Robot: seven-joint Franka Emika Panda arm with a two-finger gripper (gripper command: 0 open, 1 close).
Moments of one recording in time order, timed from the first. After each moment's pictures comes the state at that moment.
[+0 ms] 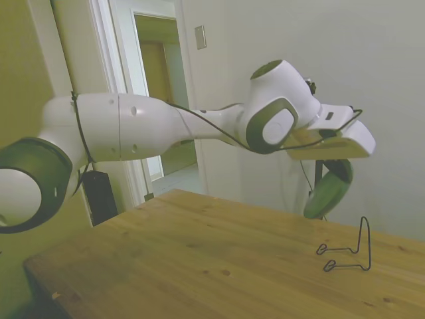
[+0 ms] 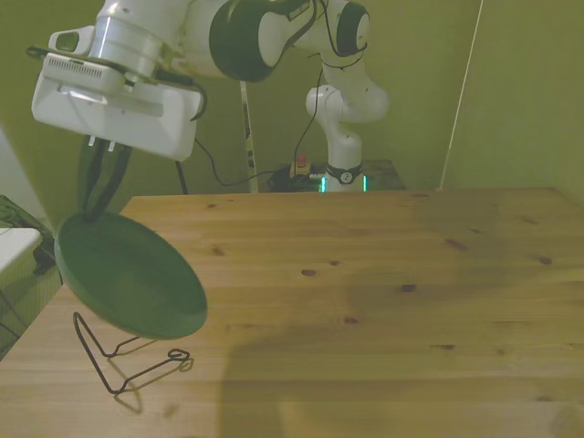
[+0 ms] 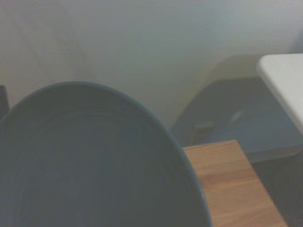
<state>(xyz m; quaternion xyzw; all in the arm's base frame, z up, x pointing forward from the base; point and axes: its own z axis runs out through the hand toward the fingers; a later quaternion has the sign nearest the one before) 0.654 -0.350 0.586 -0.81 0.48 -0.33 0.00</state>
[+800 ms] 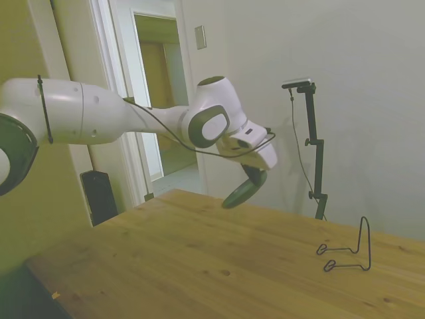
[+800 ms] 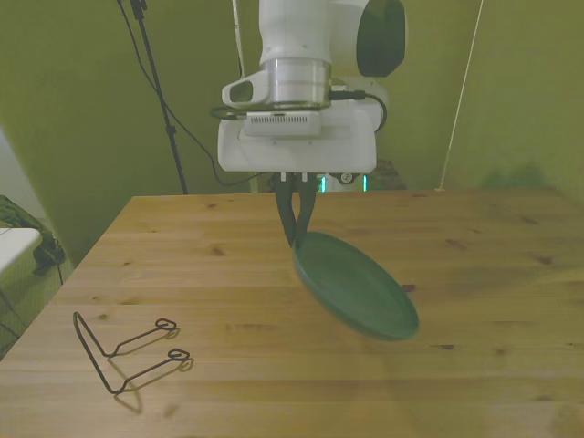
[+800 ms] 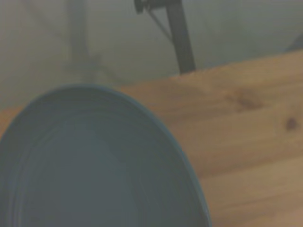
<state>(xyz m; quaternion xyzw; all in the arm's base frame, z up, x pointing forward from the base) 0.647 -0.159 0.513 -0.85 0.50 -0.17 0.08</state>
